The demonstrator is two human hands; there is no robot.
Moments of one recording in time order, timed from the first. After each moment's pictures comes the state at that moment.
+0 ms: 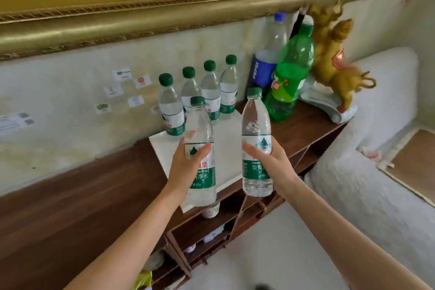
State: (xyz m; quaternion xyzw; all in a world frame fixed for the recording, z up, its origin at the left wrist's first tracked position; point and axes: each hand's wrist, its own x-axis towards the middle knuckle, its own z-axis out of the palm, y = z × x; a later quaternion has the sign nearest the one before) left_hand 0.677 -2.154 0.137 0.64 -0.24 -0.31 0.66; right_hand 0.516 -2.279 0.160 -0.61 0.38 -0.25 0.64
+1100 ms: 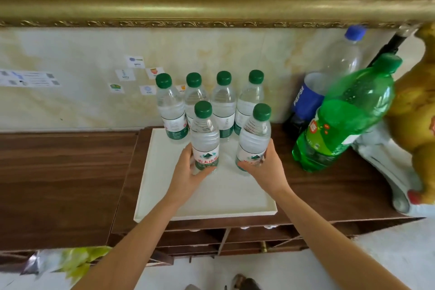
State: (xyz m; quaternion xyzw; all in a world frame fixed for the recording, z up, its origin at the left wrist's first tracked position) left_hand 0.677 -2.259 0.060 0.76 -0.20 -0.11 0.61; right_hand 0.592 -2.456 0.100 -0.81 0.22 -0.15 0.52
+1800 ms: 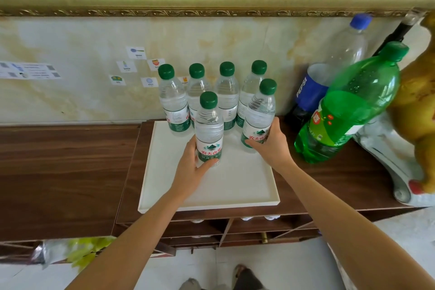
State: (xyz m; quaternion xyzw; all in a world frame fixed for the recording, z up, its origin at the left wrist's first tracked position) left_hand 0.677 -2.257 0.054 0.77 -0.21 -0.12 0.59; right_hand 0.626 -2.479 0.102 -0.84 0.24 -0.15 0.45
